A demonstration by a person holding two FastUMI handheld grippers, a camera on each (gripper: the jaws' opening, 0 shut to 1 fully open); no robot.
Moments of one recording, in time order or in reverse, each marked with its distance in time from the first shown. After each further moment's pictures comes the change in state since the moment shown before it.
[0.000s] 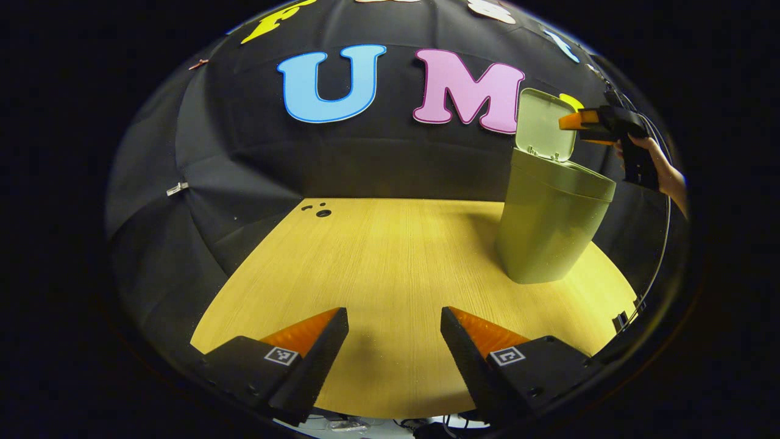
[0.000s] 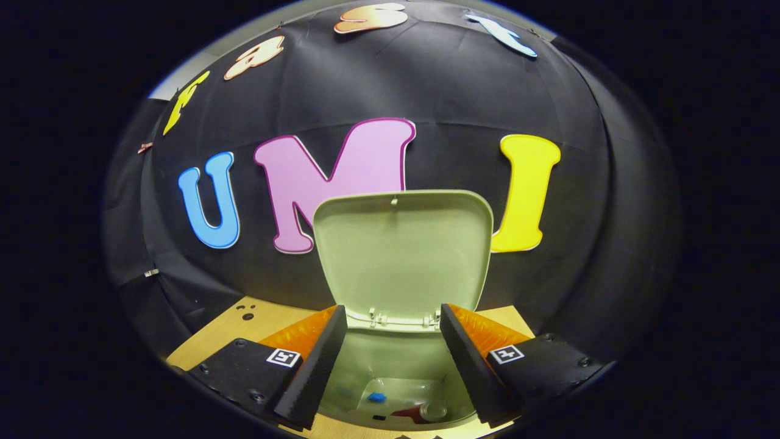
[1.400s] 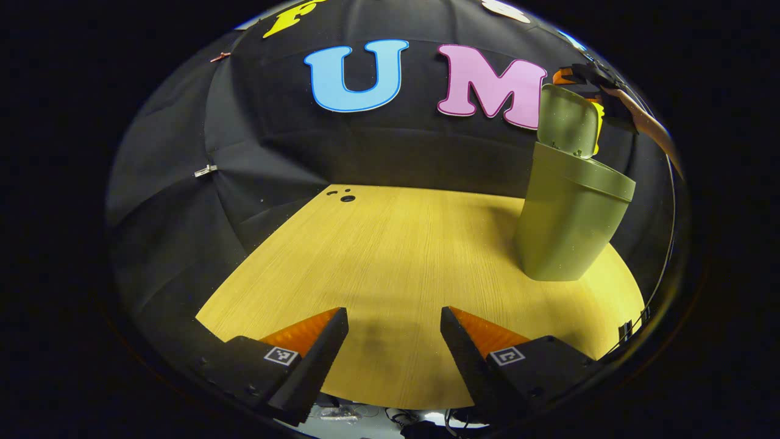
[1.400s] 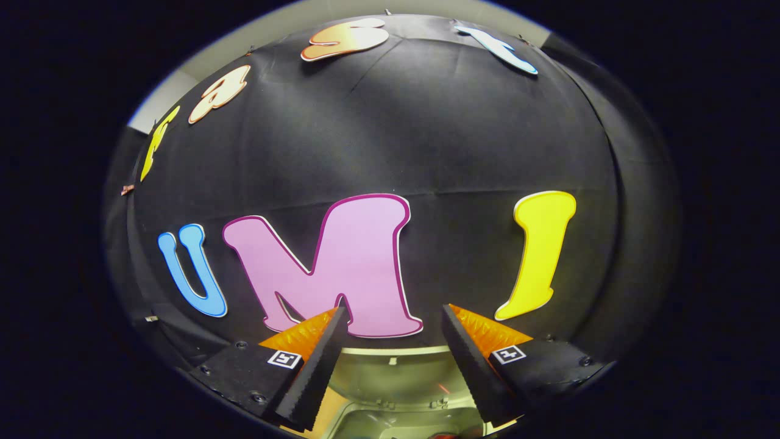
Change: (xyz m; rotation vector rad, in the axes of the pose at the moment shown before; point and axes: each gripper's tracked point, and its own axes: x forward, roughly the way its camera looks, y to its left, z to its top) left arm -0.015 -0.003 -0.028 -0.070 0.042 0.158; right arm 0.081 -0.001 0.120 0.057 -0.177 -0.024
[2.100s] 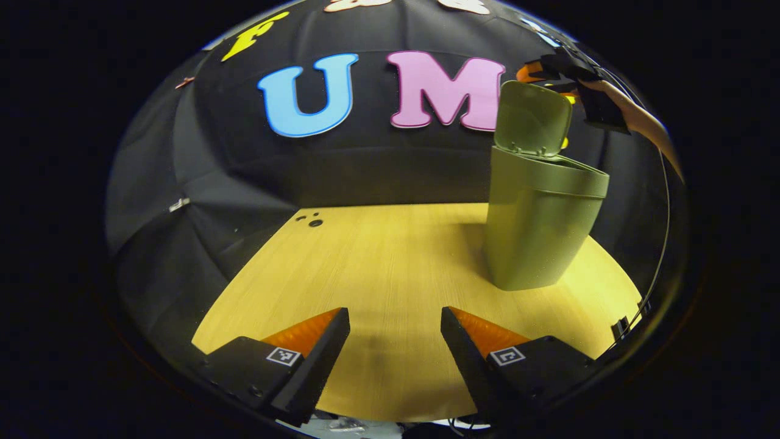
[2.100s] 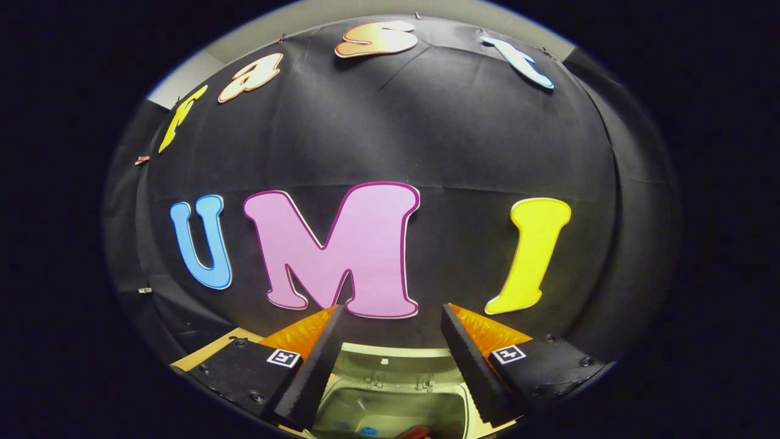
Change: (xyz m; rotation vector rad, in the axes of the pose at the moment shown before) left arm 0.011 -0.069 0.047 0.159 -0.085 -0.149; right arm -0.060 0.005 -0.024 -0.085 0.043 0.008
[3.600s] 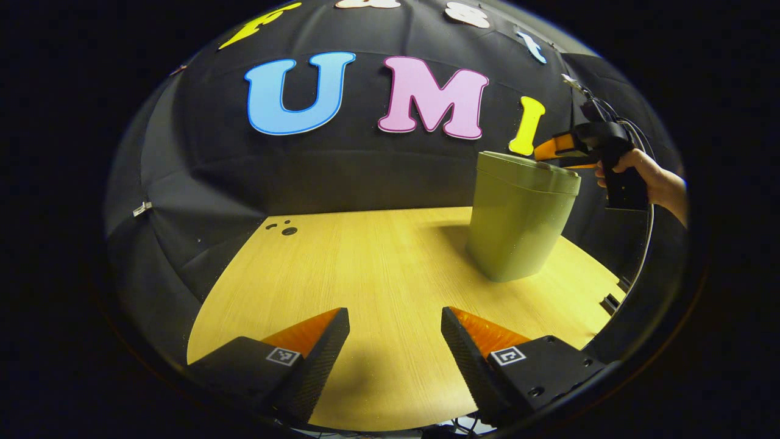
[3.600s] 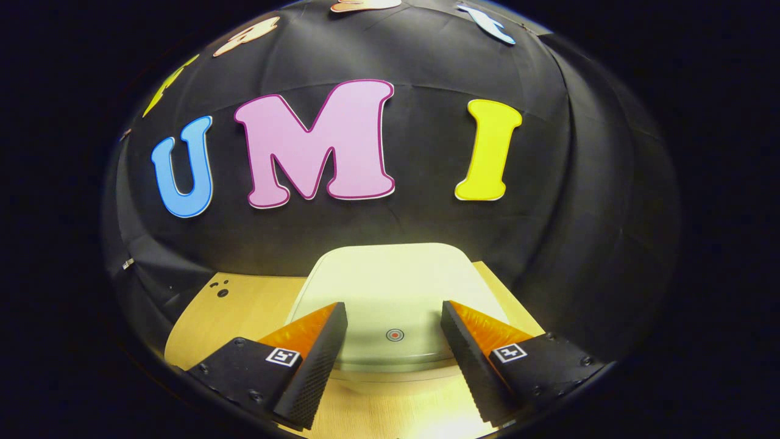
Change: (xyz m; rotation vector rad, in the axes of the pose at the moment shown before) left arm 0.004 0.072 -0.020 -0.009 -0.042 -0.191; right arm -0.091 0.008 -0.168 0.030 0.325 -0.141
